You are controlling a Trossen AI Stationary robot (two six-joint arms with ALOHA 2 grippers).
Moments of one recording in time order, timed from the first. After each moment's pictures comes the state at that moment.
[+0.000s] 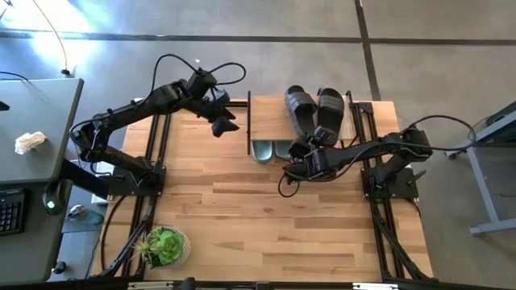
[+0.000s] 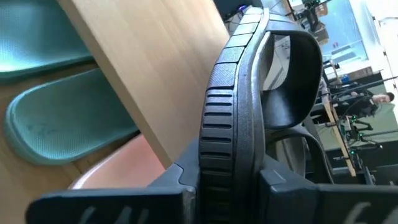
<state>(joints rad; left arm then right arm) 0.72 1.38 1.24 -0.66 0.50 -0.08 0.12 1.64 1.23 -1.13 1.09 0.55</state>
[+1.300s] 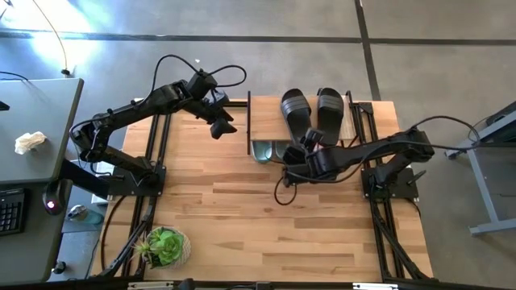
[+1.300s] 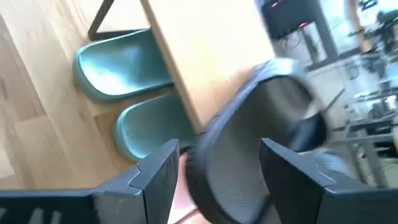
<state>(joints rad) 0.72 1.38 1.24 -0.71 0.48 -0.05 0.19 1.63 1.41 -1.11 0.89 0.36</state>
